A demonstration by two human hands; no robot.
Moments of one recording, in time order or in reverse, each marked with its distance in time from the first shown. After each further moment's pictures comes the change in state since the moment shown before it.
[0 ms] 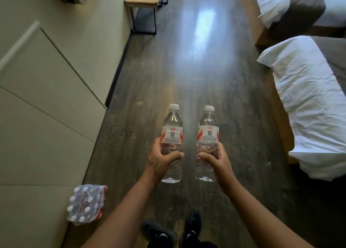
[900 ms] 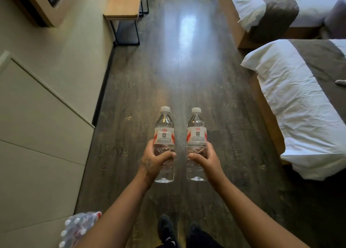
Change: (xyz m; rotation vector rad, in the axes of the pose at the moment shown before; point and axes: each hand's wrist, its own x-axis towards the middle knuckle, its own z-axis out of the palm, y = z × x) left_hand 0.098 0.058 0.013 0.049 -0.069 0.000; right_hand 0.087 -0.051 -0.006 0.065 0.029 0.005
